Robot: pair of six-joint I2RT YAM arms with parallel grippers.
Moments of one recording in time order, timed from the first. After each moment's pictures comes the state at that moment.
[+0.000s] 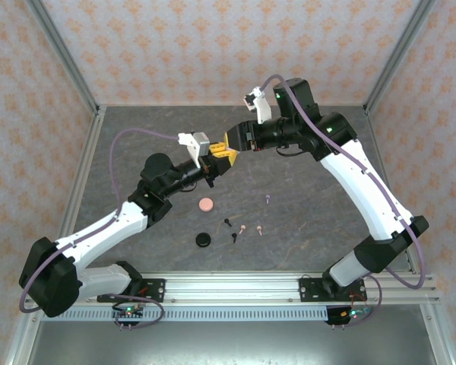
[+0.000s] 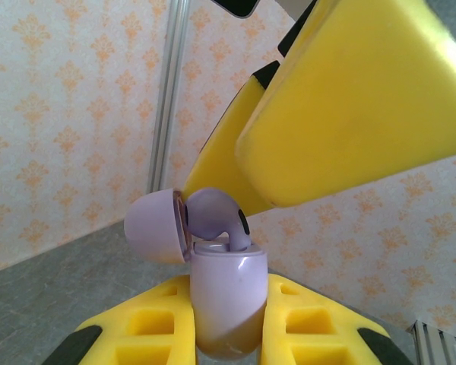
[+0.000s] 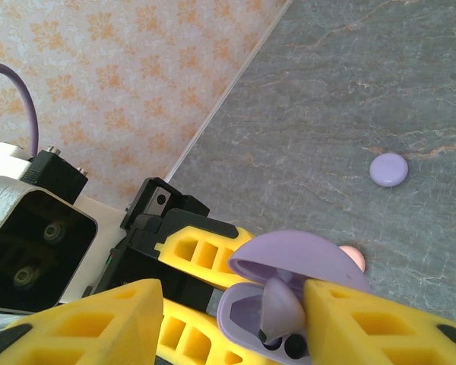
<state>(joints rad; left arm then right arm) -0.59 1.19 0.78 0.55 0.39 -0.26 0.61 1.53 1.90 -0.99 -0.53 0.37</state>
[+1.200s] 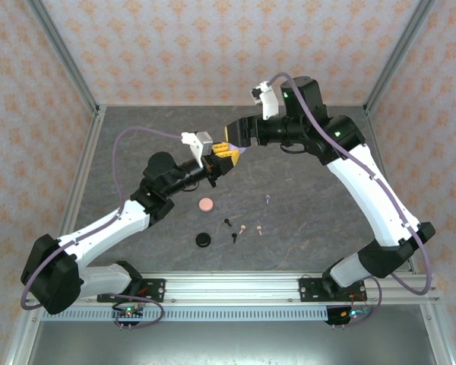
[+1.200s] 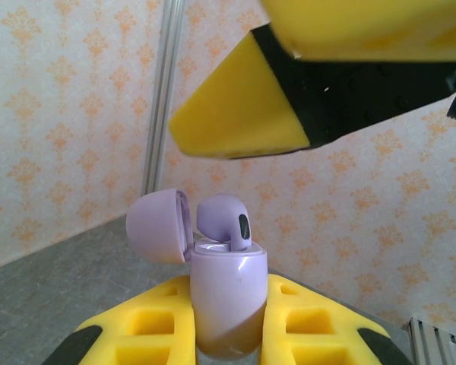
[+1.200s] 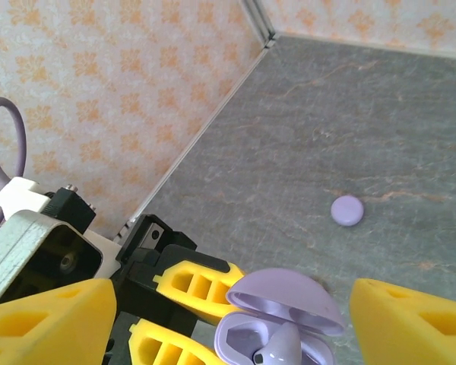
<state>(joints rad) -0.60 1.21 0.80 0.55 0.39 -0.26 0.61 1.48 1.89 -0.93 -0.40 0.33</state>
